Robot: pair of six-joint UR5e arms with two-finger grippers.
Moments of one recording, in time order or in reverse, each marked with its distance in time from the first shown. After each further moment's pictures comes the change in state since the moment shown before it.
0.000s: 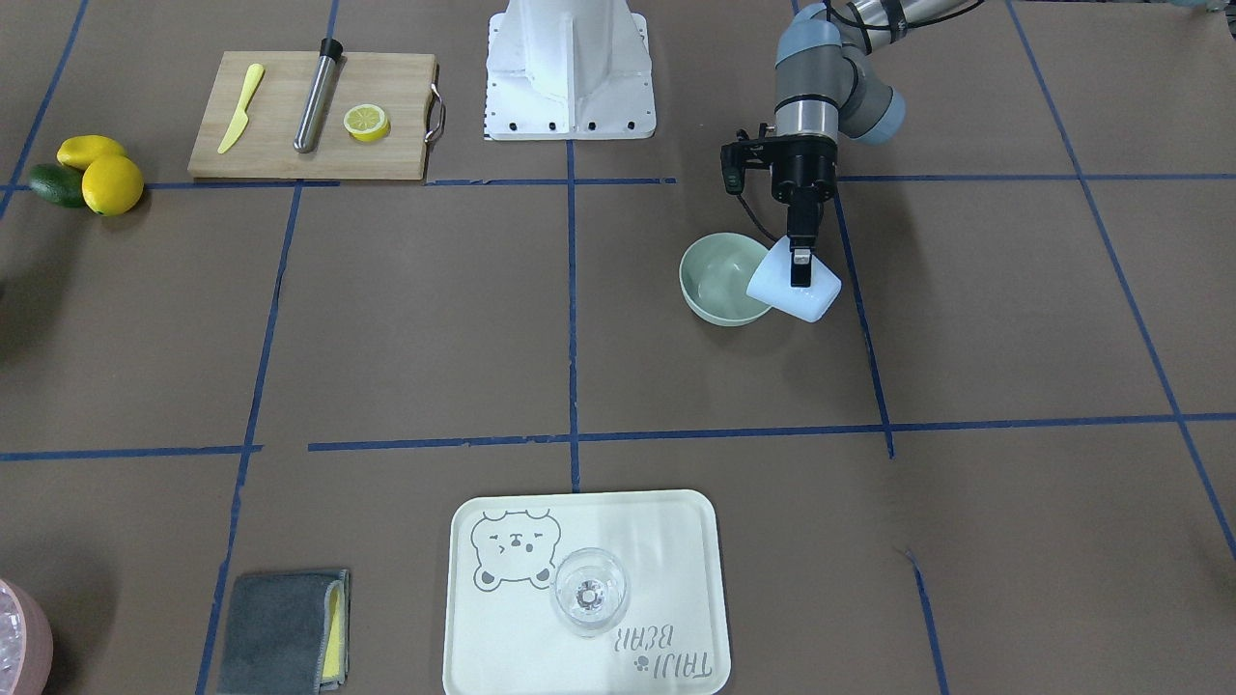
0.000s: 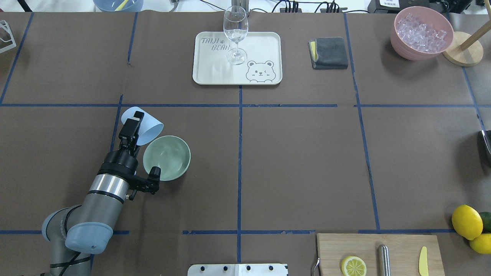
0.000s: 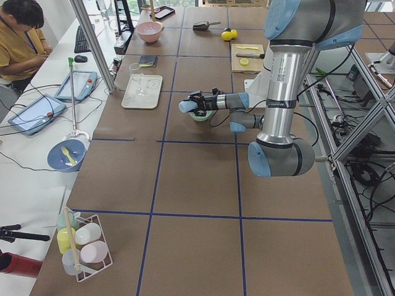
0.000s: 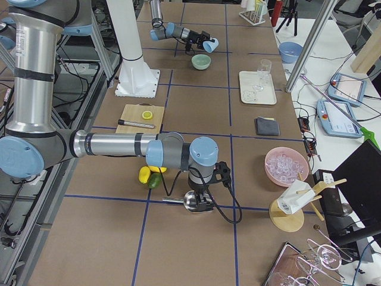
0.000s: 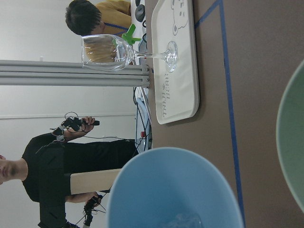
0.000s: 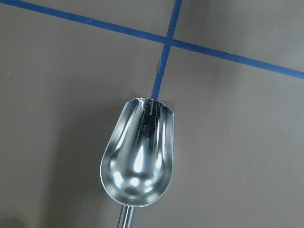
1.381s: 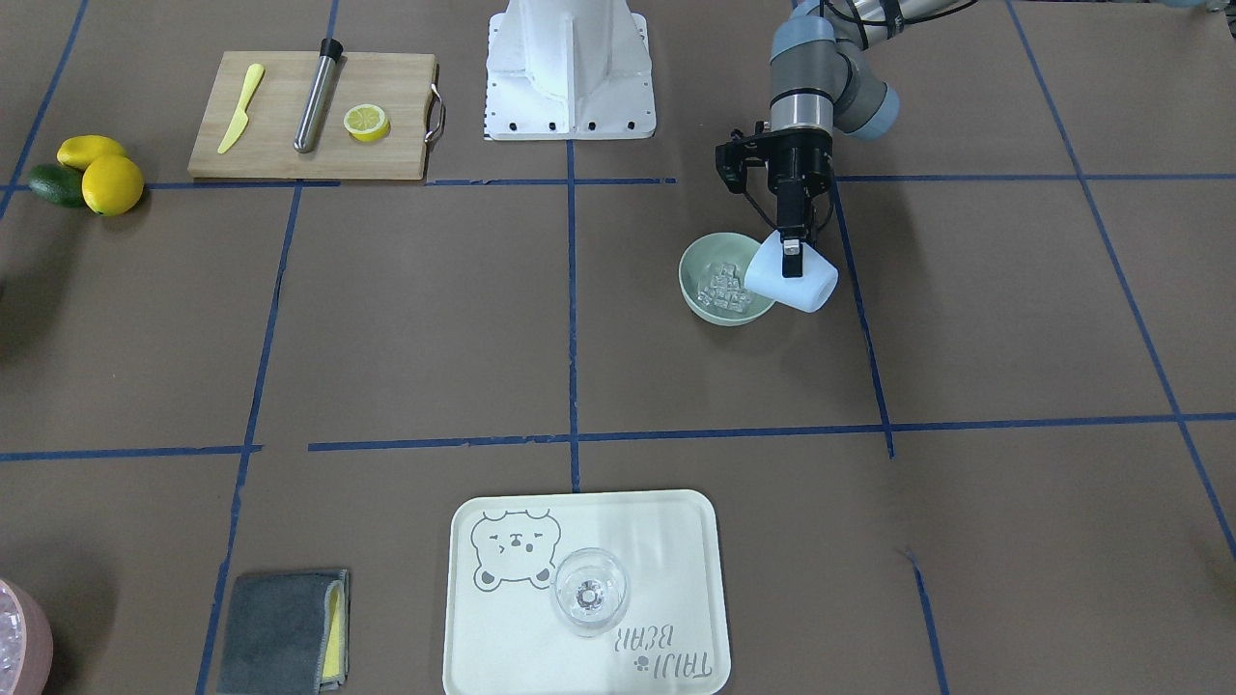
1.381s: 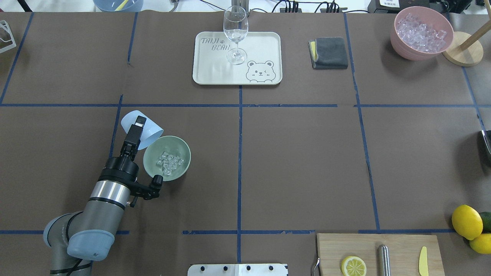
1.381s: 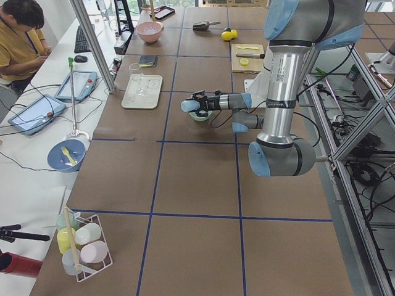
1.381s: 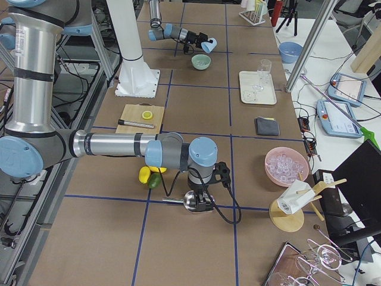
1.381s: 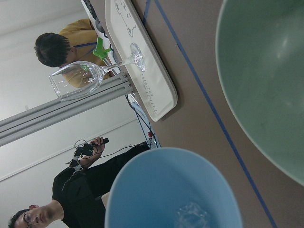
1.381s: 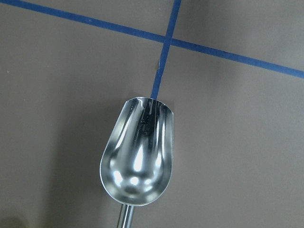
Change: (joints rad) left arm 0.026 0.002 0.001 -0.004 0.042 0.116; right arm 0.002 -0.004 0.002 0.001 0.001 0.000
